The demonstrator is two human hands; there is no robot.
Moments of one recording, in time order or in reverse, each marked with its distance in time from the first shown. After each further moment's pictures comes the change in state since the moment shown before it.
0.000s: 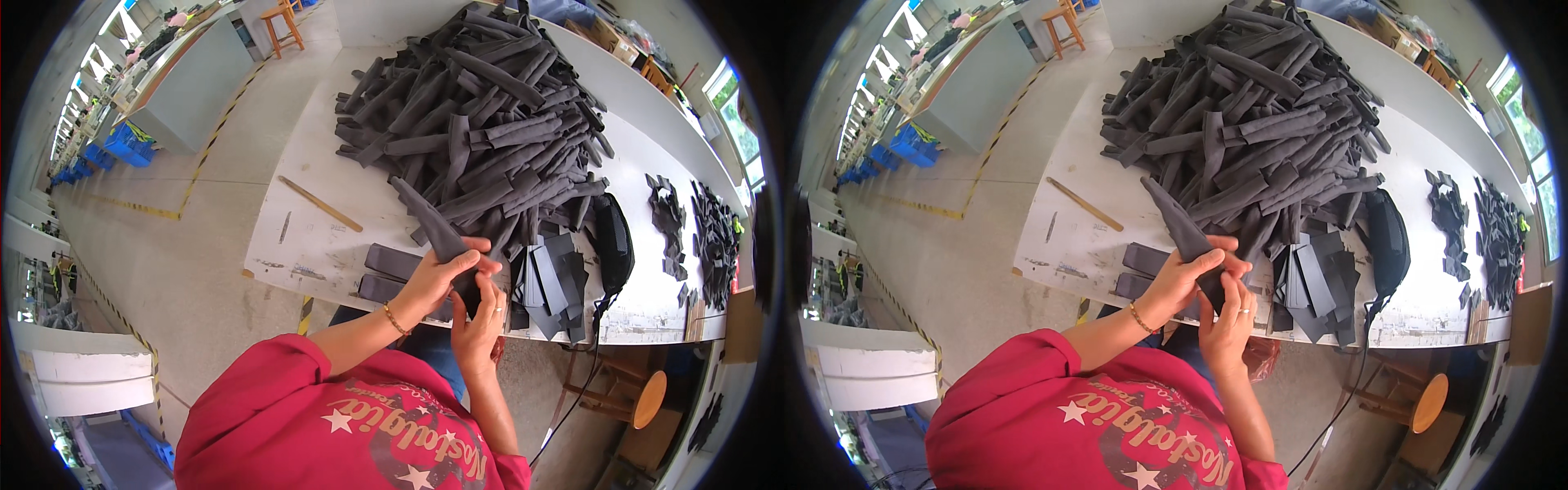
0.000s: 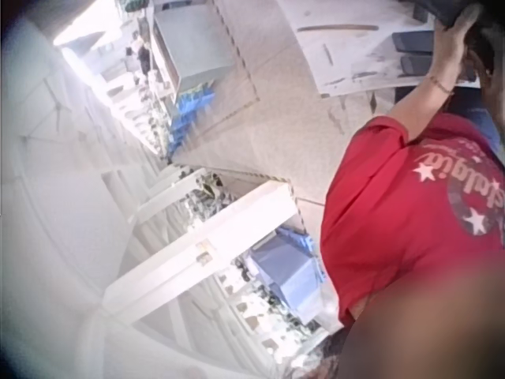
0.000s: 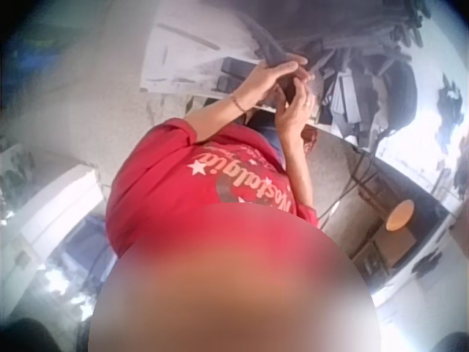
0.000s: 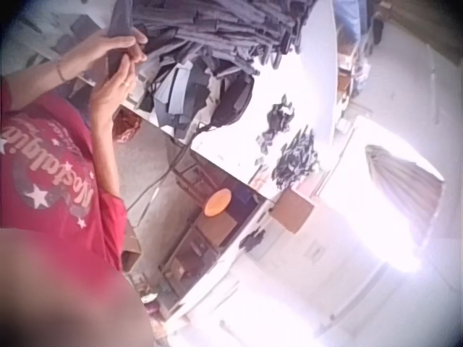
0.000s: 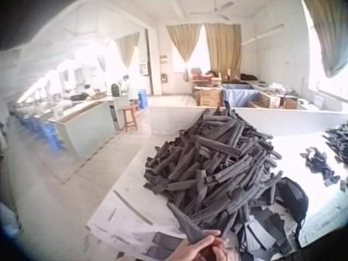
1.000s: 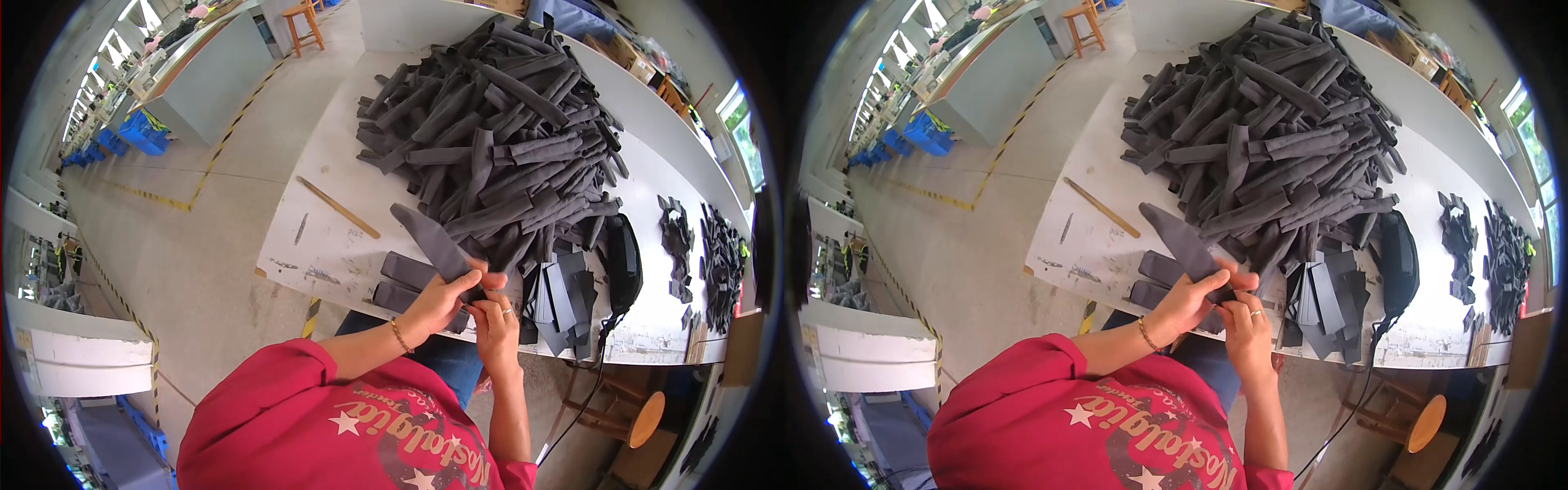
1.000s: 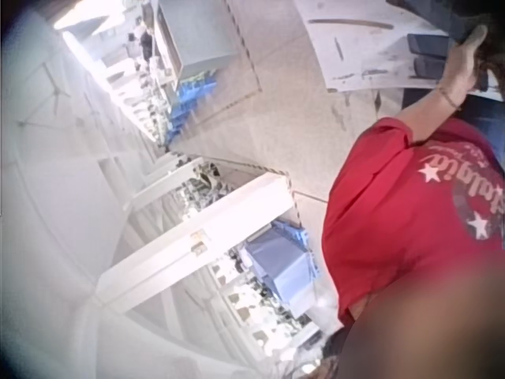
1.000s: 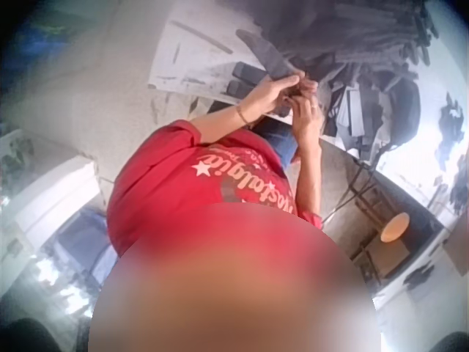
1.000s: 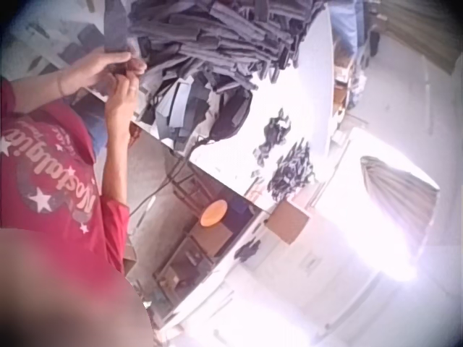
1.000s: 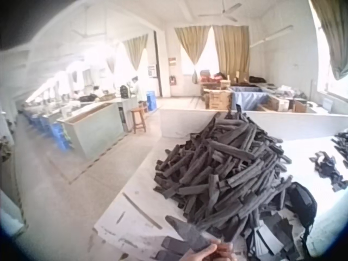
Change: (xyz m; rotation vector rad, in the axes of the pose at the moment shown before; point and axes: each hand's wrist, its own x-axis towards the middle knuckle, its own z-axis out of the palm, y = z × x) left_hand -0.012 -0.011 -0.013 -0.209 0.074 -0.061; right_hand 0.015 0.016 -0.009 0.187 -0.258 -0.065
